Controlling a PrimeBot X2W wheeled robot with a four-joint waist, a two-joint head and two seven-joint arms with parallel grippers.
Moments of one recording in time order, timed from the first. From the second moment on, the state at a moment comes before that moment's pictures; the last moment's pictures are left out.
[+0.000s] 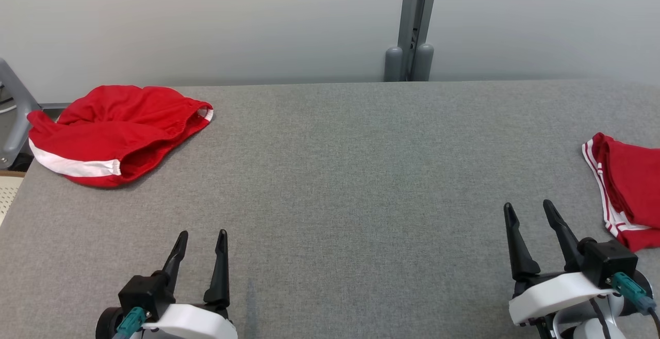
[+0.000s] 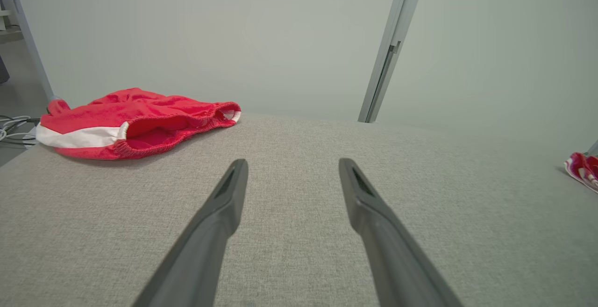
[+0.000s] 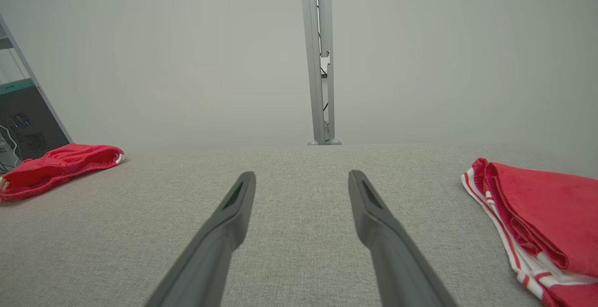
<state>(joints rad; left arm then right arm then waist) -0.03 0.05 -0.13 0.31 -0.28 0.01 -0.26 -0.12 -0.05 0.04 0.31 0.18 0.13 -0.25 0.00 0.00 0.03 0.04</state>
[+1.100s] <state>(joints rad) -0.04 0.05 -0.11 0.29 -0.28 0.02 -0.26 -0.13 -0.05 0.10 0.32 0.18 0.13 -0.25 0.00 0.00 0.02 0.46</state>
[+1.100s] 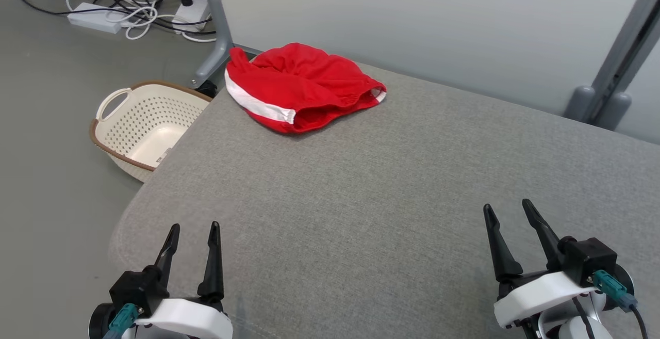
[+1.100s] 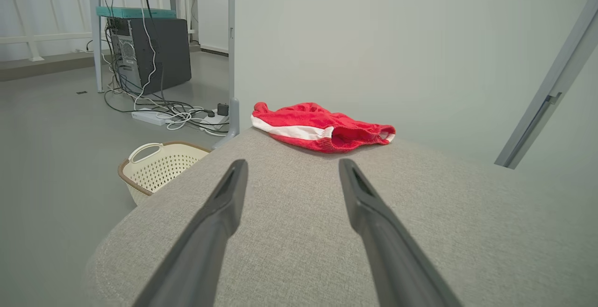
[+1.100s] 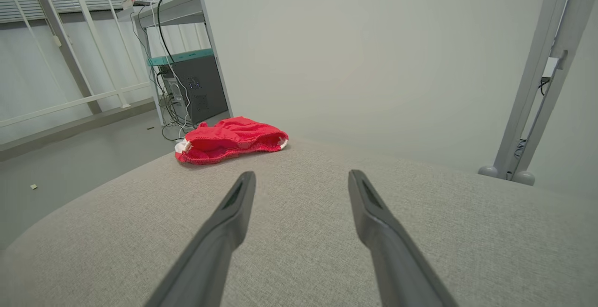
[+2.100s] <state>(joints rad) -0.76 0.35 -0.13 0.48 -0.25 -0.12 0.06 -0.27 -0.05 0.14 0.21 0.09 0.13 -0.19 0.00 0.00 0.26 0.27</state>
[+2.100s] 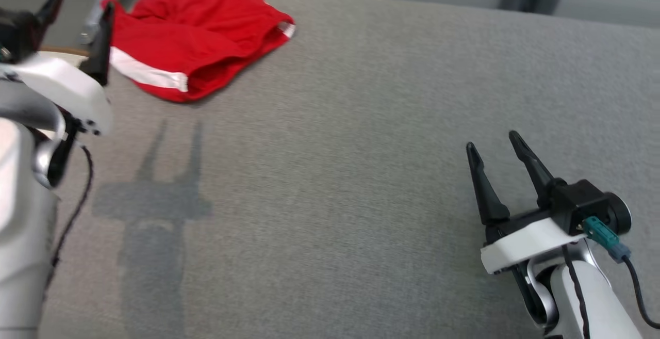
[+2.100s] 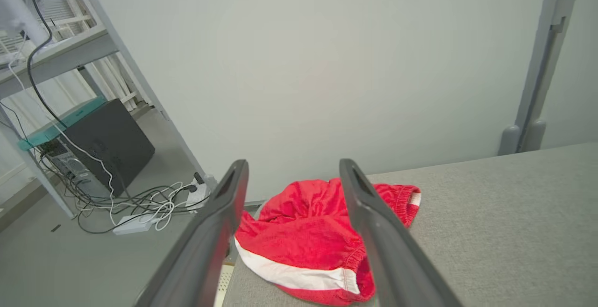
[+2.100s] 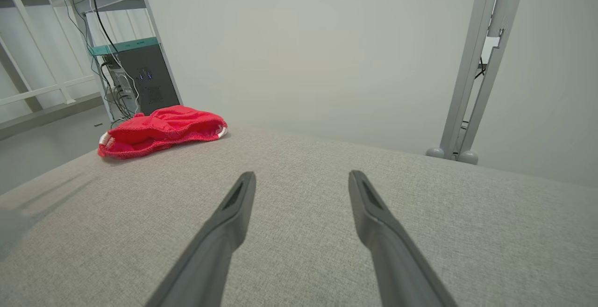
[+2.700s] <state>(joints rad) -0.89 0.63 -0.42 0.63 -0.61 -0.13 0.39 -0.32 -0.05 0.12 0.11 0.06 0.13 -0.17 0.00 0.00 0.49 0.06</state>
